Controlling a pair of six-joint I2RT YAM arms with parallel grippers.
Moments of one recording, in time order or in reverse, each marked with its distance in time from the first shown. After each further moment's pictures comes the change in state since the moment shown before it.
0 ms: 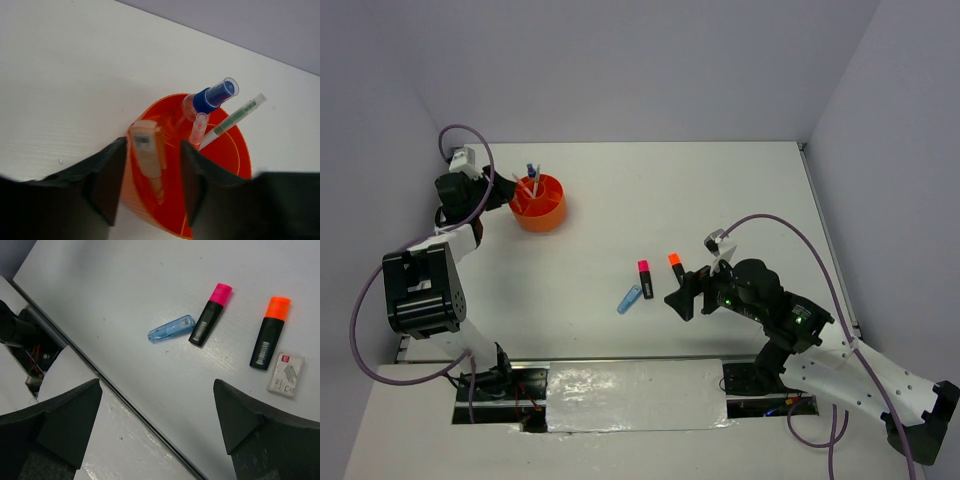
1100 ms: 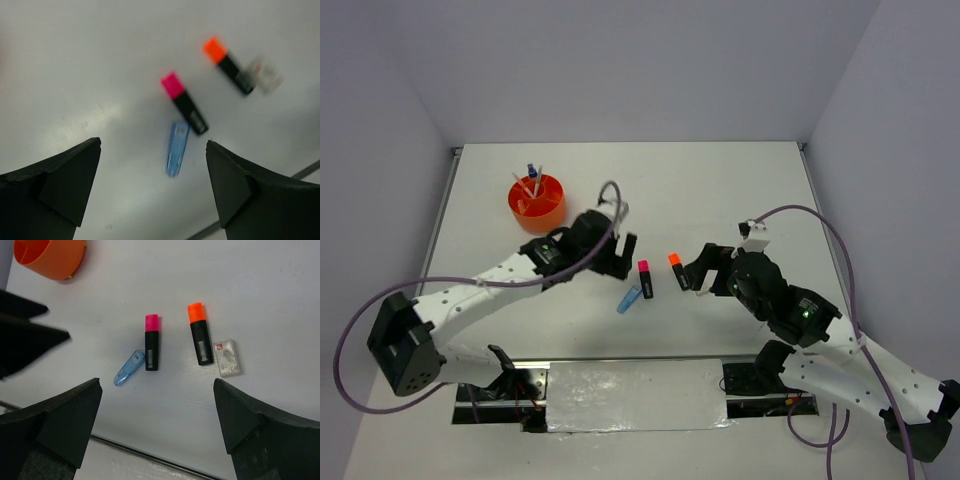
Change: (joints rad) left arm -1.018 -0.375 0.183 -0.871 -0.547 -0.011; right arm 0.000 0.055 0.124 -0.175 0.428 0.306
